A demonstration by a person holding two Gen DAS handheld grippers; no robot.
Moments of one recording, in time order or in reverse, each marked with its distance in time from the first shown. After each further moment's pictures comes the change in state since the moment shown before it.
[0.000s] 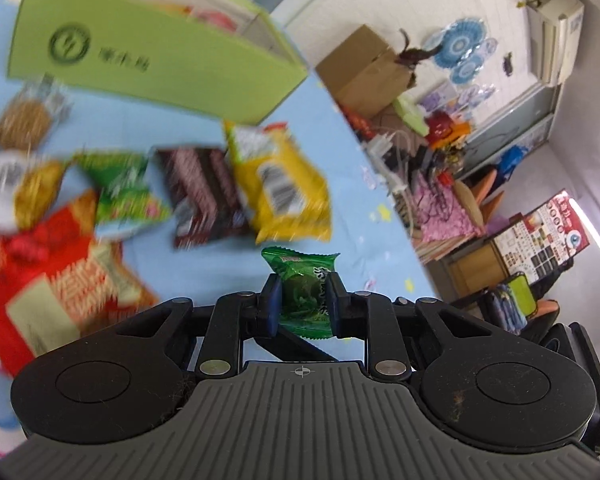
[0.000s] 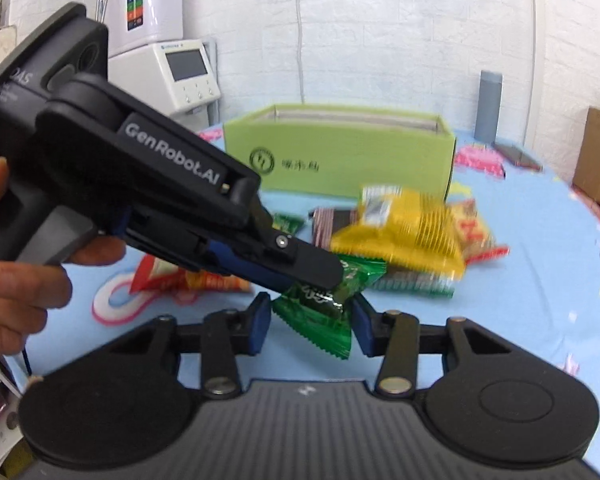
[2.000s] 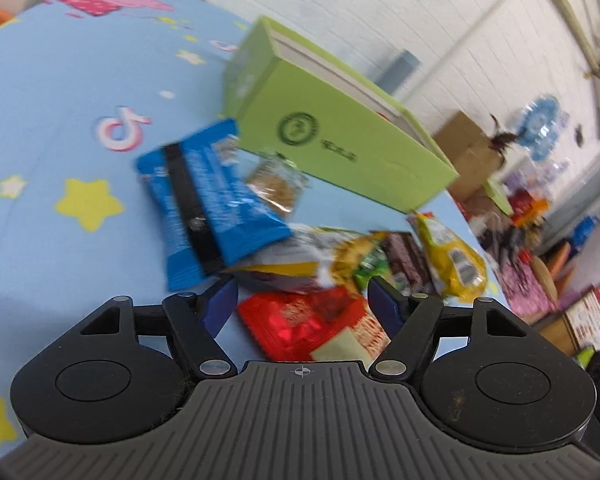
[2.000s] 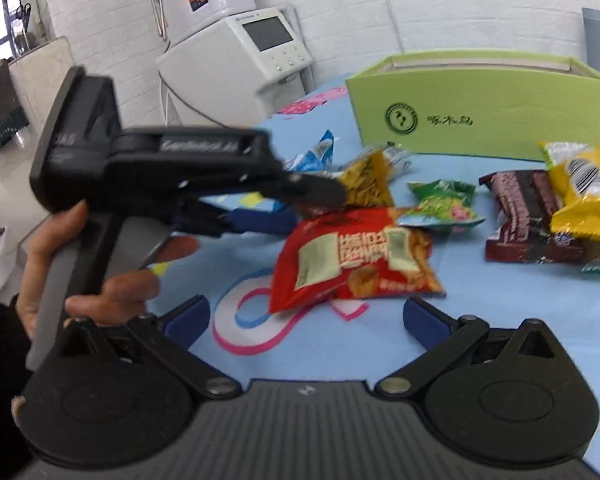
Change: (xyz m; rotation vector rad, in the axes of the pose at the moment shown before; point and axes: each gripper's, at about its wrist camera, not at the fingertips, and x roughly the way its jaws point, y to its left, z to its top) left arm -0.070 0.106 -0.020 -0.067 -0.217 0.241; right arm 0.059 0.057 -0.001 0.098 0.138 0.340
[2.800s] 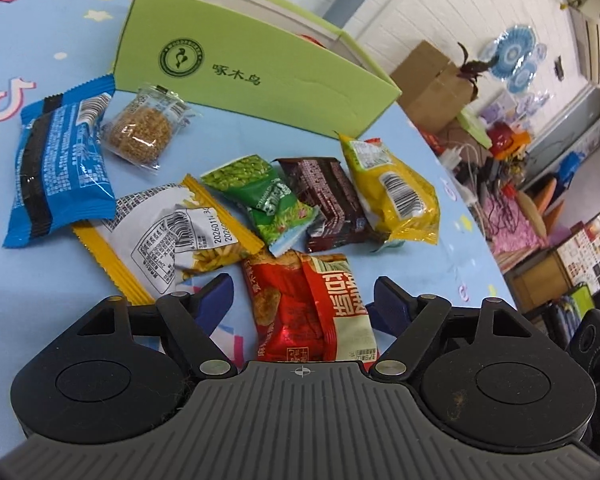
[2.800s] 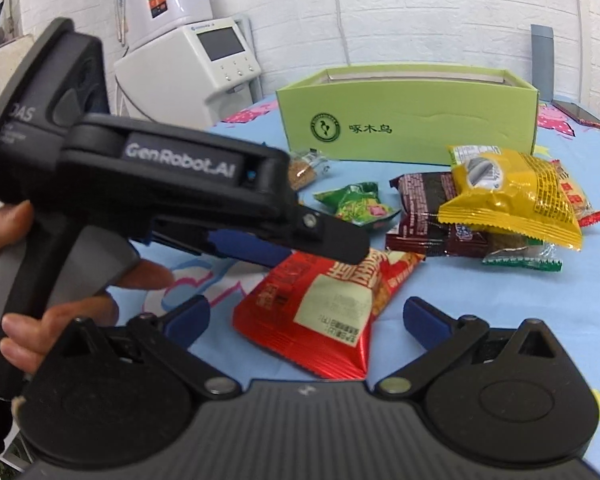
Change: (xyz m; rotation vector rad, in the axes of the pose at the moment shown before) left arm 0.035 -0.069 -0.015 0.102 0.158 -0.027; right arm -0.029 -0.027 -0.013 -0.004 -0.039 -0.168
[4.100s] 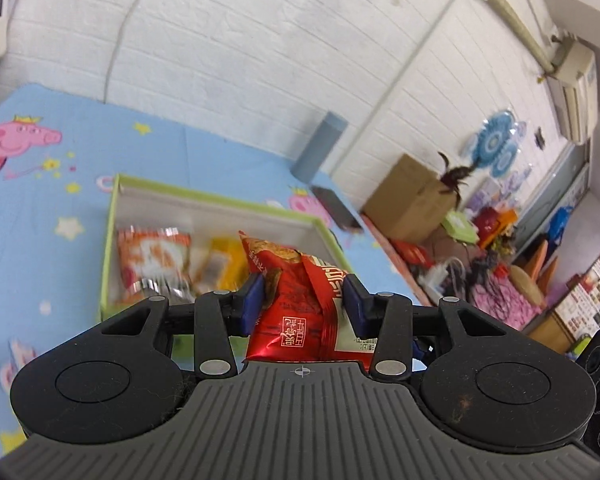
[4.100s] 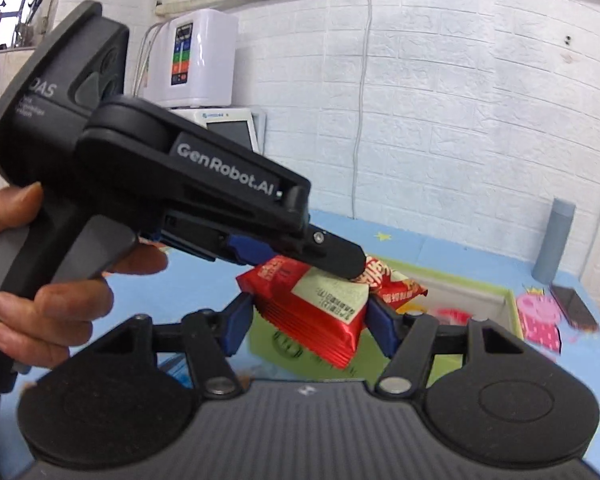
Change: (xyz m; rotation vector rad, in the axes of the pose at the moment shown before) left arm -0.036 -0.017 0.175 0.060 -0.278 -0.013; right arm 0.022 -0.010 0.166 -0.272 -0.256 -0.041
